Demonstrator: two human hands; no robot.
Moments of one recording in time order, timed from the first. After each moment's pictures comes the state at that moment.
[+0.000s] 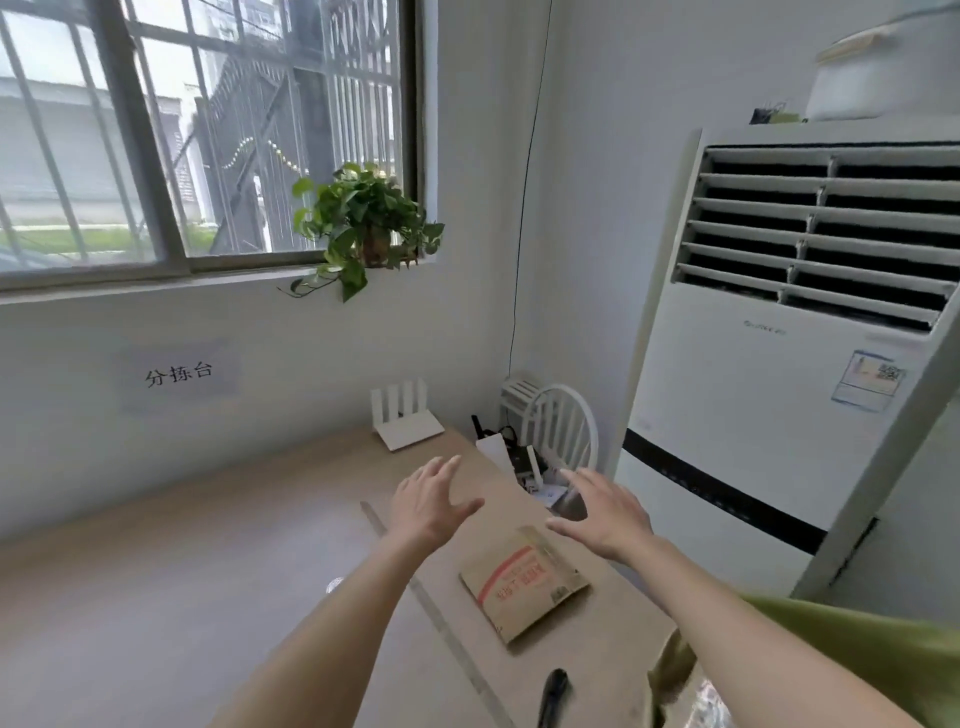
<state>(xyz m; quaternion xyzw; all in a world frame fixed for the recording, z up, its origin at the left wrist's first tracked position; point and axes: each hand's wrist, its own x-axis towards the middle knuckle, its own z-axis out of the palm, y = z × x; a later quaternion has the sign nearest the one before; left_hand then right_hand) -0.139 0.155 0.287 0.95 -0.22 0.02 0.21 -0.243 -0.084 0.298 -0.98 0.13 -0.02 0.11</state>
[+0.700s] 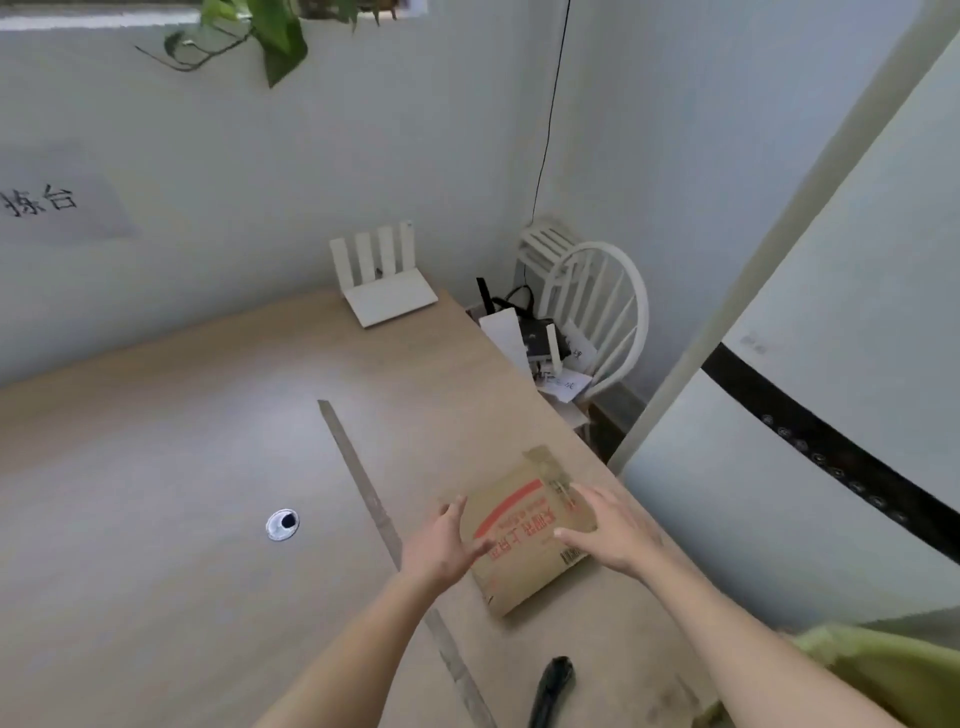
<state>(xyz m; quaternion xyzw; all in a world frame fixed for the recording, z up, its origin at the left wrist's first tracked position) 0.009 0.041 0.026 0.93 -0.12 -0.27 0.23 -0.058 -0.203 0.060 -0.94 0.17 0.21 0.19</state>
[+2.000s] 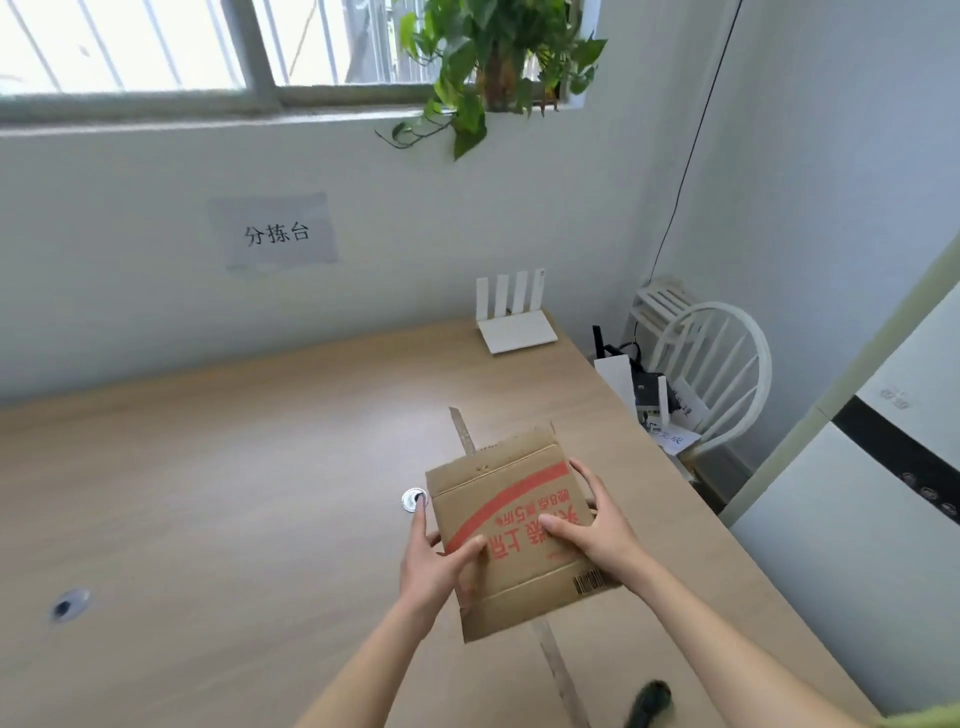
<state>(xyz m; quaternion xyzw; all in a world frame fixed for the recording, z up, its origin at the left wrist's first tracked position) -0.077 0.217 0.046 0.74 0.17 -0.11 0.65 -0.061 -0.037 0.081 -0.82 0.07 0.10 0.56</state>
